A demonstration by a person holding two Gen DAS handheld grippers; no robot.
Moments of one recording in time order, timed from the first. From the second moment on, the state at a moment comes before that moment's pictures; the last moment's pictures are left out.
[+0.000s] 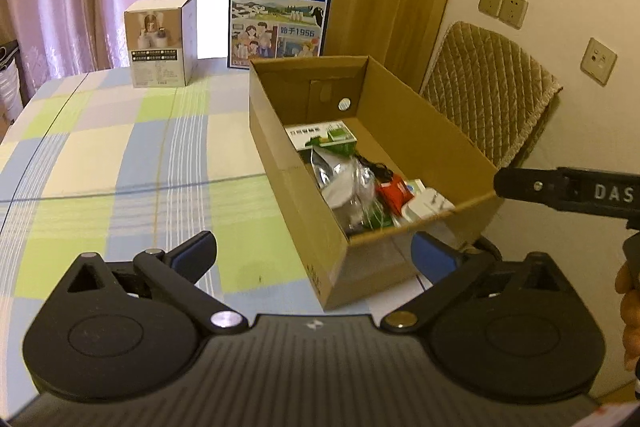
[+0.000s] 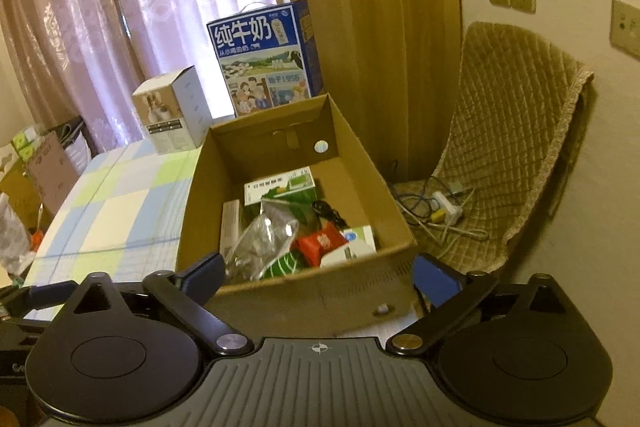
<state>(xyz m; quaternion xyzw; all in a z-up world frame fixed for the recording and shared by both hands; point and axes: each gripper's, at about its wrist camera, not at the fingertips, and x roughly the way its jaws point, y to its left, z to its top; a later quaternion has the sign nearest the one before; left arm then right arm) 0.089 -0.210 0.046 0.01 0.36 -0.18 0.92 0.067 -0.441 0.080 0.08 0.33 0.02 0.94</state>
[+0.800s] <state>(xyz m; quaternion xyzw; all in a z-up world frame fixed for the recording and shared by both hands) 0.008 -0.202 0.080 -0.01 0.37 -0.17 0.92 -0.025 -0.432 0.099 0.04 0.34 0.03 0.94</state>
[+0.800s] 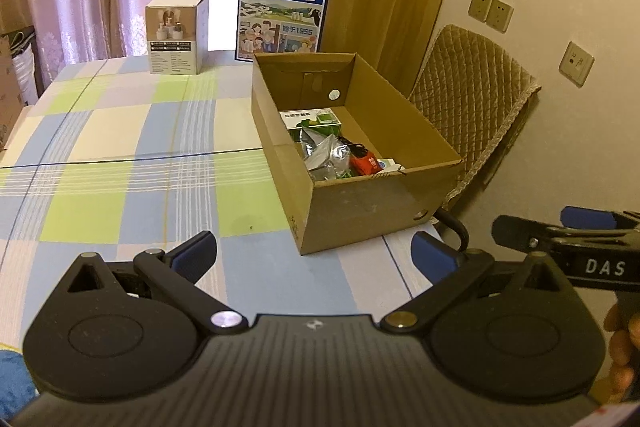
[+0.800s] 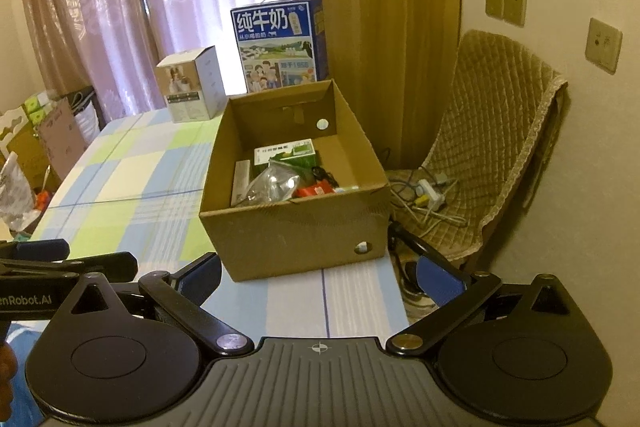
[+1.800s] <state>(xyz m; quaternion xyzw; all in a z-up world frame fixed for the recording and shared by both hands) -0.002 -0.206 0.082 0.01 0.36 -0.17 0.92 -0.042 -0.438 0.111 0.05 0.34 0.02 0.94</state>
